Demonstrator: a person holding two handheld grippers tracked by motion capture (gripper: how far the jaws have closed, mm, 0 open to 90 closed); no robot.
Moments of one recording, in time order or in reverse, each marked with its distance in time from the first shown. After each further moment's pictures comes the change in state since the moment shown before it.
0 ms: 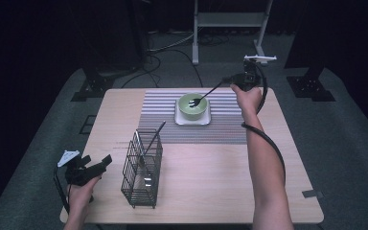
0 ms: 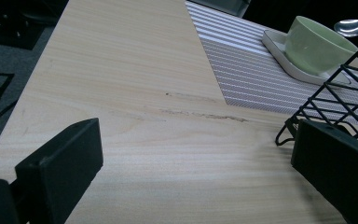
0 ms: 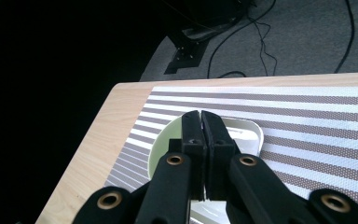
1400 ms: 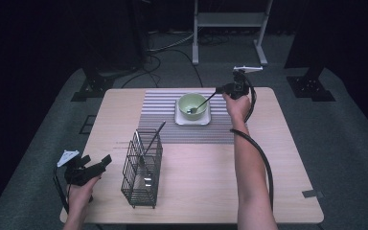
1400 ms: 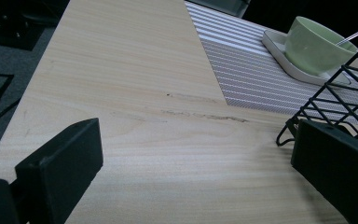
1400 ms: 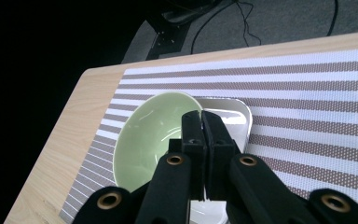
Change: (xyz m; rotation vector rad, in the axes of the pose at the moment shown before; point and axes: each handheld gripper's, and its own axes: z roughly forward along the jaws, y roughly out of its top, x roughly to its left) left arm 0.002 0.001 -0.001 -0.004 0.000 0.003; right arm -0.015 -0.024 0.048 0.050 -0.078 0.031
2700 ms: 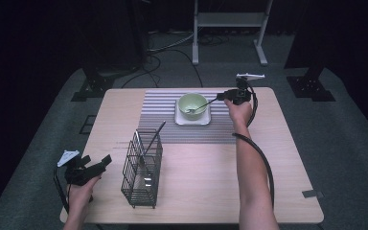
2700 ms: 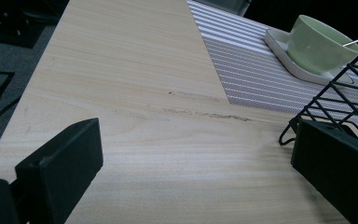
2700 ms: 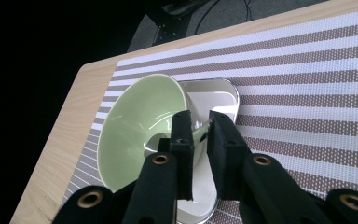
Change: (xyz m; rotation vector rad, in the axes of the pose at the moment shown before) left arm 0.001 -0.001 0.001 0.007 0.003 -0.002; right arm -0.026 -0.015 0.008 0.025 0.031 0.069
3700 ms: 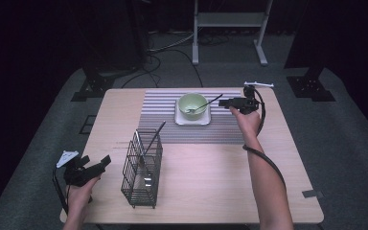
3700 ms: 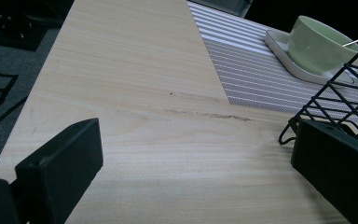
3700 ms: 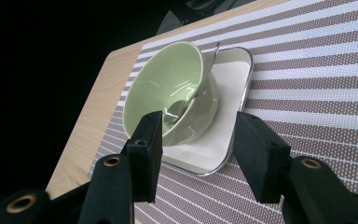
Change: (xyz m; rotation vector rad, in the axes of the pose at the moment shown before) left arm -0.001 0.000 -0.003 -0.005 0.006 0.008; right arm -0.010 -0.031 -0.030 0.009 0.107 0.006
